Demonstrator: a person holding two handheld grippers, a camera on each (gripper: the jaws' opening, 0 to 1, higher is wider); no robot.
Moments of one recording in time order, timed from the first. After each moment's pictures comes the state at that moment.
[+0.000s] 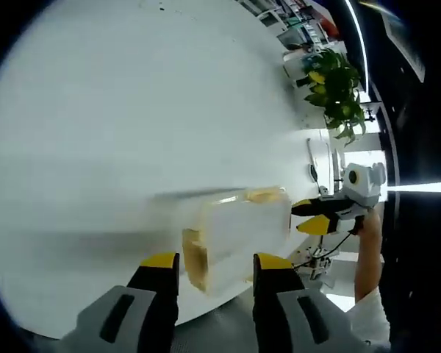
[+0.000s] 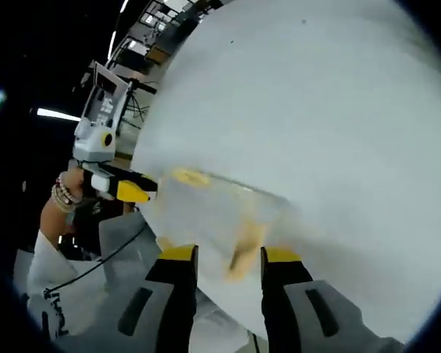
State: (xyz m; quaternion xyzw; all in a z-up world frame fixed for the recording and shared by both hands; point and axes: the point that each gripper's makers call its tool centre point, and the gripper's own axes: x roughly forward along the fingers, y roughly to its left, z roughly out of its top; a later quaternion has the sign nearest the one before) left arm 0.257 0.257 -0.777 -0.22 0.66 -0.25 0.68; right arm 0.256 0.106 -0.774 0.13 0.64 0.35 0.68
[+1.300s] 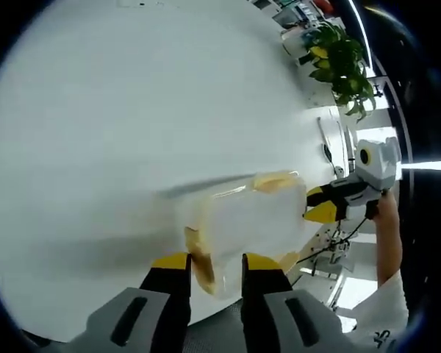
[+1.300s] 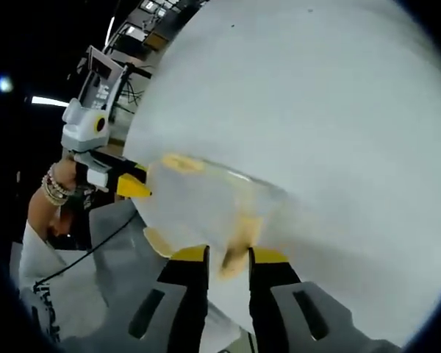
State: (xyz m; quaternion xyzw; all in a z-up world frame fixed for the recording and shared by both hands) left arm 0.259 0.255 -0.791 -0.16 0.68 -0.25 0.67; right arm 0.262 0.102 -0.786 0.11 0.65 0.35 0.67
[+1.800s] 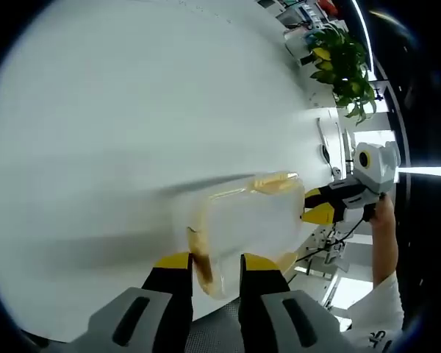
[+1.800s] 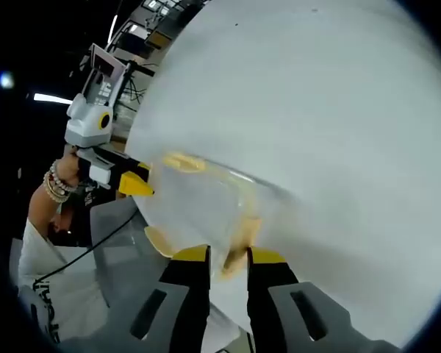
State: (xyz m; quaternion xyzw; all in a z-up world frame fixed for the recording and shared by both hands) left arm 0.255 0.263 -0.792 -0.17 0.68 -0.26 0.66; right arm 0.252 0.103 -0.783 0.11 0.65 0.36 0.66
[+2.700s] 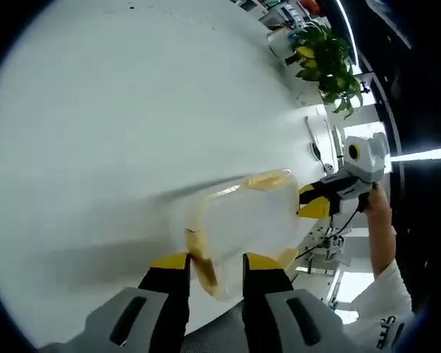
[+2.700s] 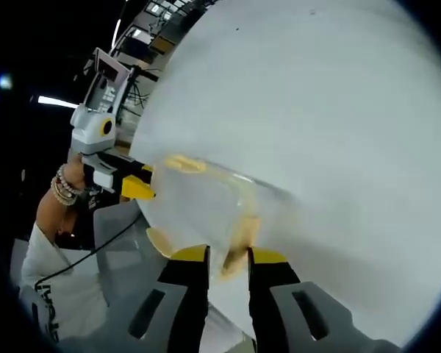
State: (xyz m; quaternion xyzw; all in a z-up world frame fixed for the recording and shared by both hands) left arm 0.265 0.255 -0.790 -0.17 0.64 -0.29 0.69; right arm 0.264 0.101 -0.783 0.13 0.64 0.36 0.67
